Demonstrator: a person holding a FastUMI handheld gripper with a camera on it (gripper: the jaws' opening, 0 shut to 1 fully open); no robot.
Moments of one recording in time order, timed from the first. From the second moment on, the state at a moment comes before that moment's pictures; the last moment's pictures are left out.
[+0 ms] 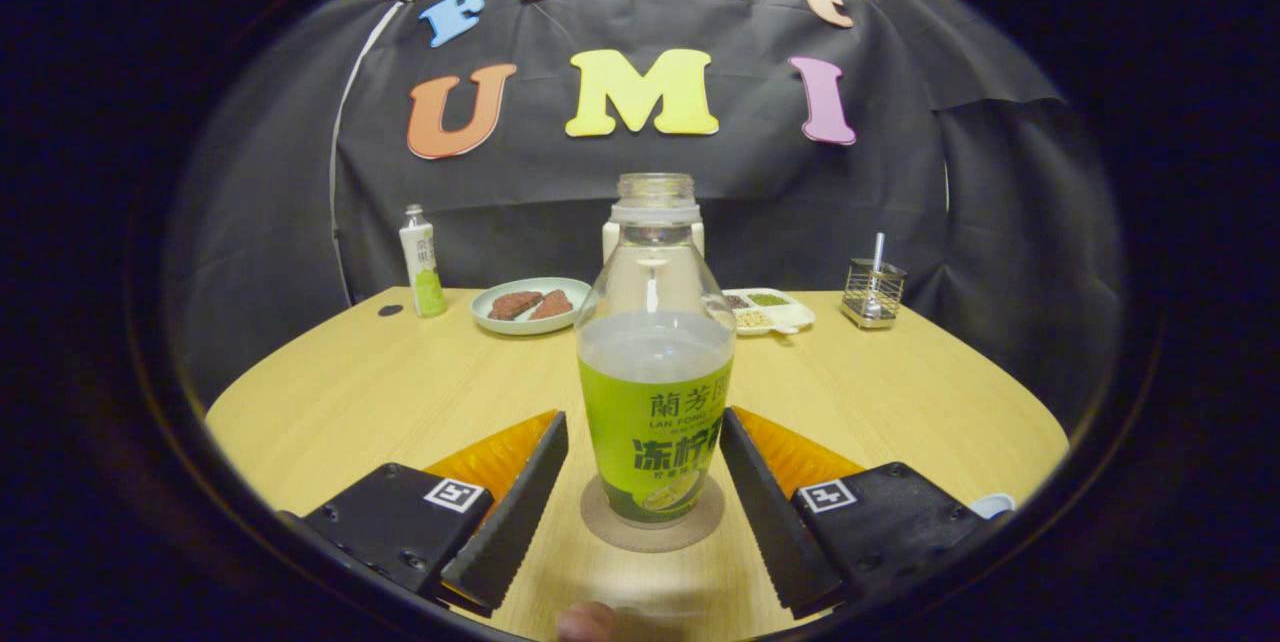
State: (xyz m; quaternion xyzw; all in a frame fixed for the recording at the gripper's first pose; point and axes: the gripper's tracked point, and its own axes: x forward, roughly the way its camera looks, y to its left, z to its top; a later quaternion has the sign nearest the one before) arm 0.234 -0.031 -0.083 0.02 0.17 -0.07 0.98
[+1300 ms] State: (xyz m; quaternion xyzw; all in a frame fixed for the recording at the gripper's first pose) arm 0.048 0.020 0.026 -0.02 -0.01 -0.04 1.00
